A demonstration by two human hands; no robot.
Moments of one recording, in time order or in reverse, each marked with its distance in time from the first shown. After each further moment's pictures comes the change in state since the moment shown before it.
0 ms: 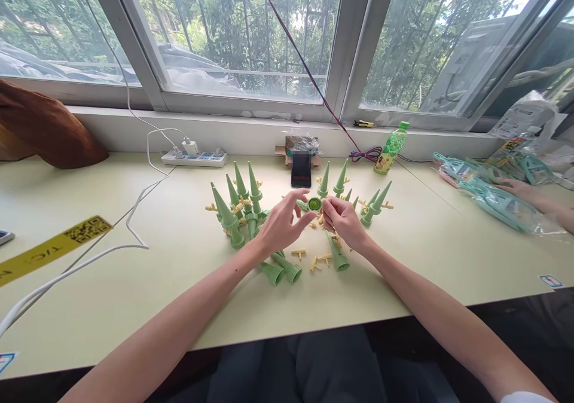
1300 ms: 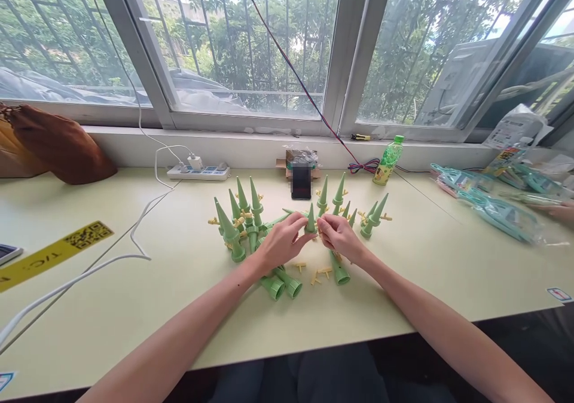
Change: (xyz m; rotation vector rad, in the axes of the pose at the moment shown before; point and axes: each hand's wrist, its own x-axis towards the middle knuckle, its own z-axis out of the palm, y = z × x) left_hand -0.006 -0.026 0.002 0.299 -0.098 0.308; right_hand -0.001 0.005 0.003 0.044 -0.127 0.063
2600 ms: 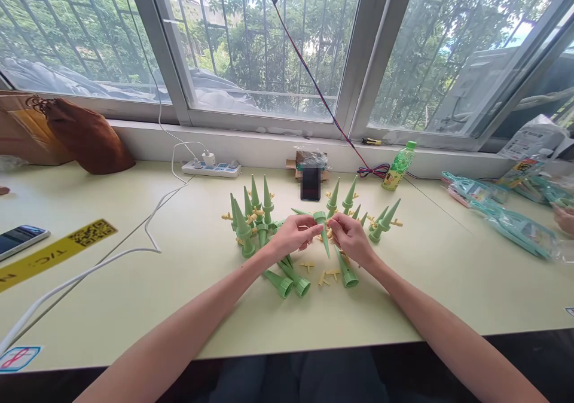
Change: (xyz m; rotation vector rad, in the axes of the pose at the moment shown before) left_hand 0.011 0.008 -0.005 -0.898 -0.140 -0.614; right_hand -0.003 0.007 -0.005 -0.301 0.149 -0.121
